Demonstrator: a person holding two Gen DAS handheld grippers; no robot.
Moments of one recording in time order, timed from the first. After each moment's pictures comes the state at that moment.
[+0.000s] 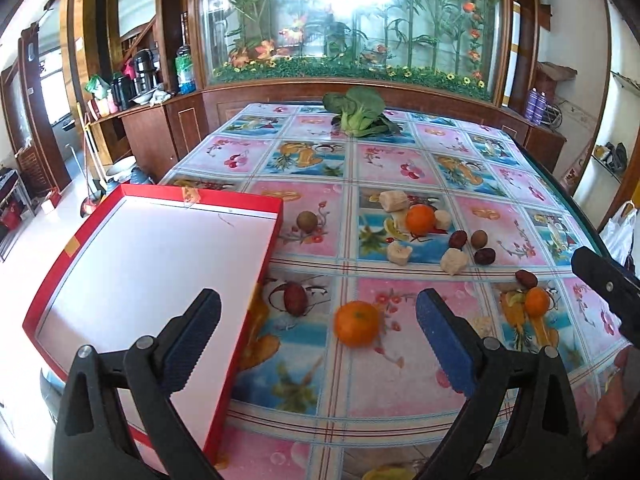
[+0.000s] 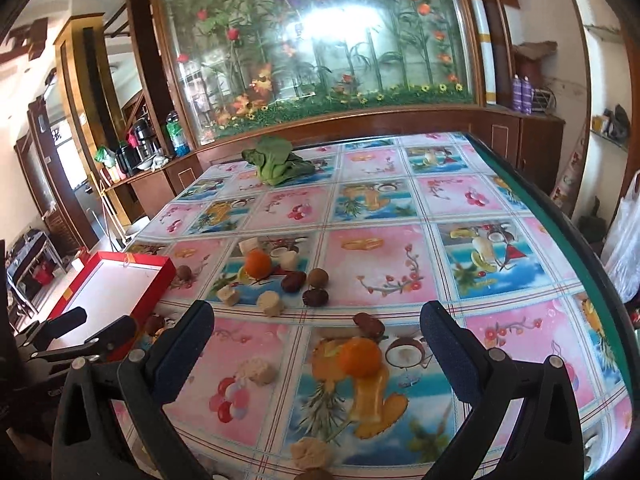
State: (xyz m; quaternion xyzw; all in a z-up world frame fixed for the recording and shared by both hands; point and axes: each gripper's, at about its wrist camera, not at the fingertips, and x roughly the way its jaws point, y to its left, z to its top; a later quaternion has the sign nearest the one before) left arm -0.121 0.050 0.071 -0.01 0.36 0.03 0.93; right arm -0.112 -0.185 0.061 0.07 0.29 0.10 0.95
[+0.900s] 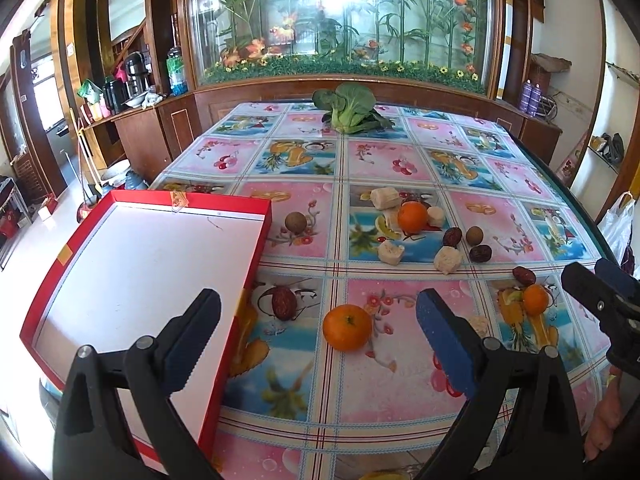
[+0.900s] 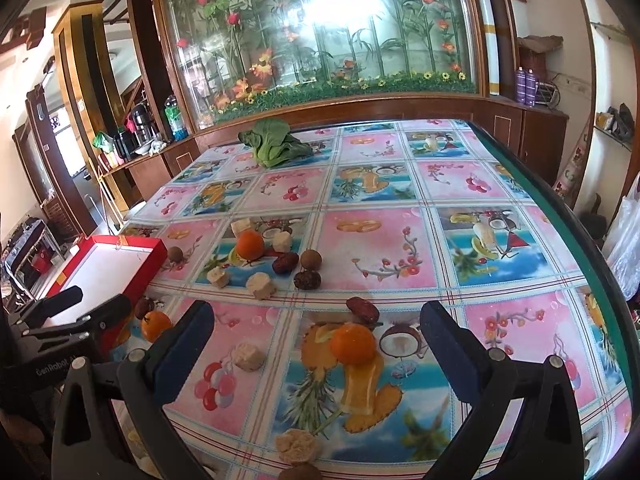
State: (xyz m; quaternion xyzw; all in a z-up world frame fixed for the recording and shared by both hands) left arm -0.115 0.044 0.068 0.00 0.36 0.02 0.93; right arm -0.104 -0.192 0.042 0.07 0.31 0.10 0.94
